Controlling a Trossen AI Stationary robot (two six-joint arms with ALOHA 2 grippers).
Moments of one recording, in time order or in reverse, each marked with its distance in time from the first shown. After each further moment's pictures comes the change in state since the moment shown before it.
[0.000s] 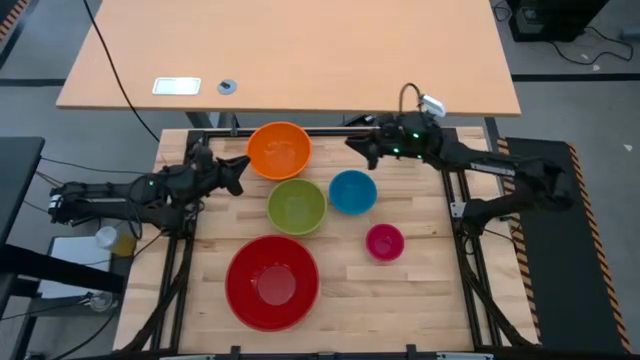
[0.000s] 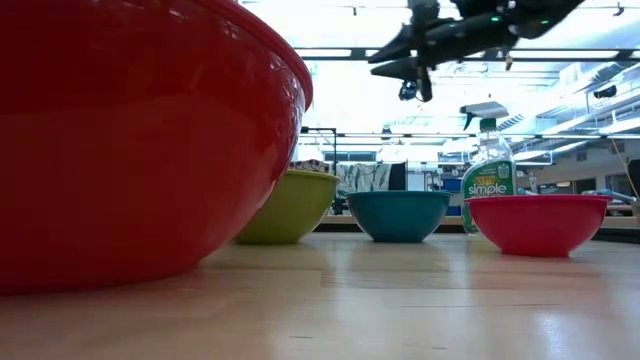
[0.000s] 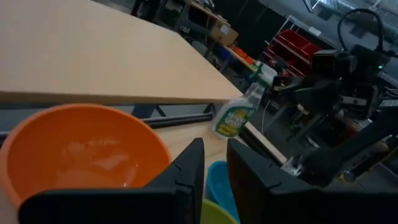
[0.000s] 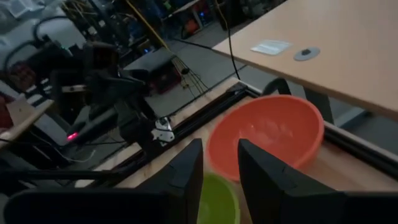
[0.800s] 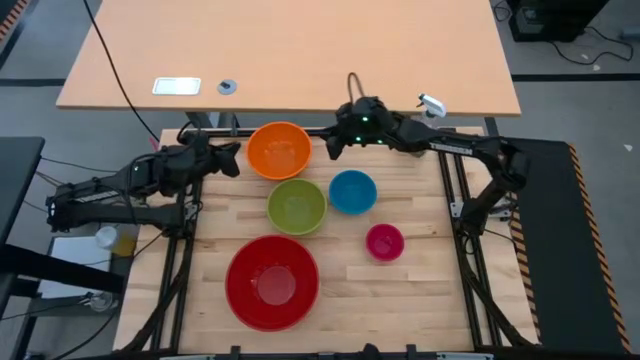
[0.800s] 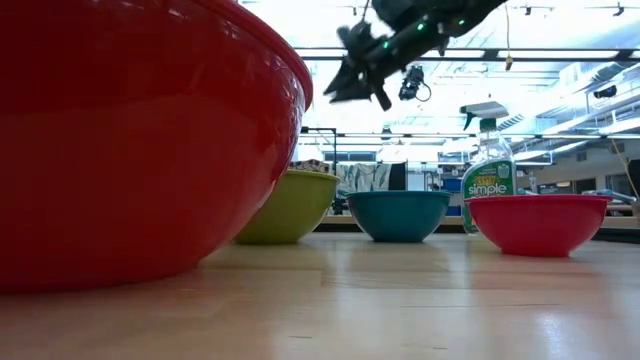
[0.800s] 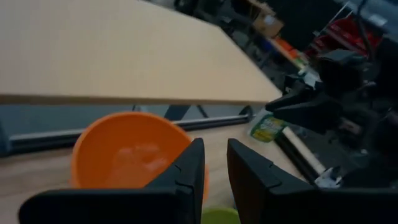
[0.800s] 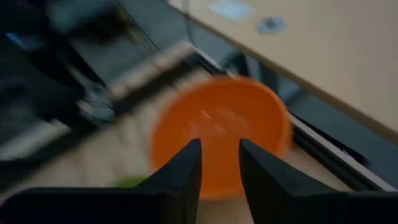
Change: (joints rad) left arm 0.154 0.085 0.253 -0.362 0.040 -0.083; right arm 0.029 0.390 0.441 -0.358 0.154 -0.157
